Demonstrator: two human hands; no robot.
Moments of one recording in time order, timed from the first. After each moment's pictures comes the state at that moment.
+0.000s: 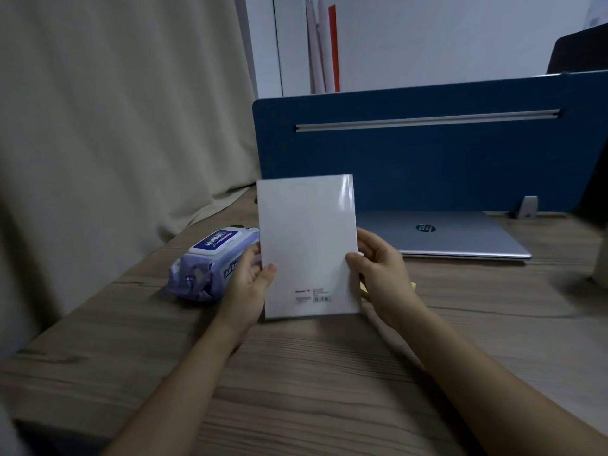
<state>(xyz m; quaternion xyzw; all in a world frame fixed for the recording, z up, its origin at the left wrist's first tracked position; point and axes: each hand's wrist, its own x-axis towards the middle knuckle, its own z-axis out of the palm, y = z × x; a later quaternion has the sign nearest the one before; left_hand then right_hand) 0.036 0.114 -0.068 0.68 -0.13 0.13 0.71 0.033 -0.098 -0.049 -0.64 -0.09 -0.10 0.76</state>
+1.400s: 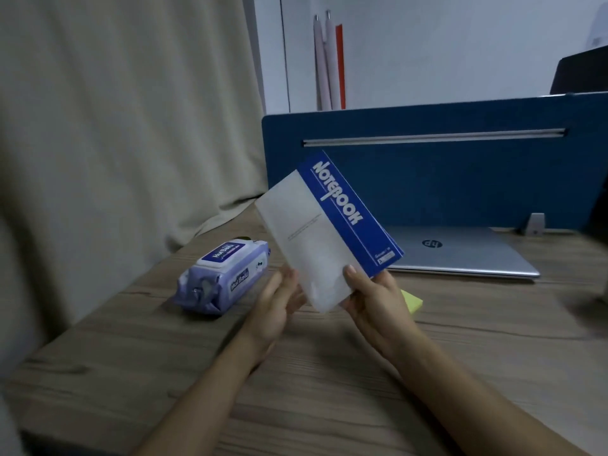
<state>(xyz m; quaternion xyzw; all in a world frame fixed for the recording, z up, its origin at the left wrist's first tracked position) 0.030 0.094 -0.068 0.63 -0.13 0.01 0.76 0.006 -0.079 -0.042 -0.40 -0.08 0.02 0.91</state>
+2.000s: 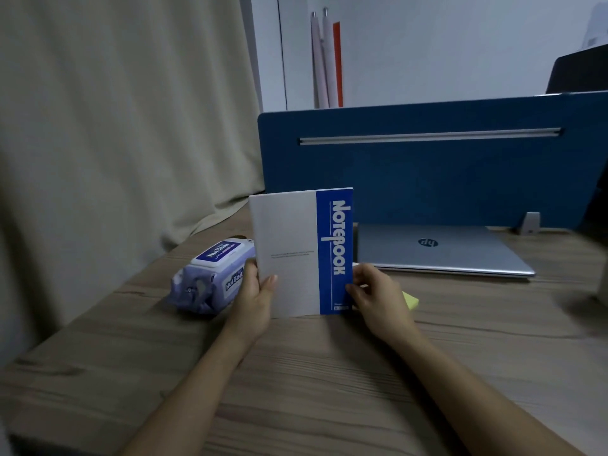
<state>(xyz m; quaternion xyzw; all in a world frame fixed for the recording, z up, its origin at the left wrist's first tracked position) 0.044 0.116 -0.074 0.76 -0.09 0.17 0.63 0.034 -0.106 -0.065 -0.86 -0.09 -0.16 0.48</state>
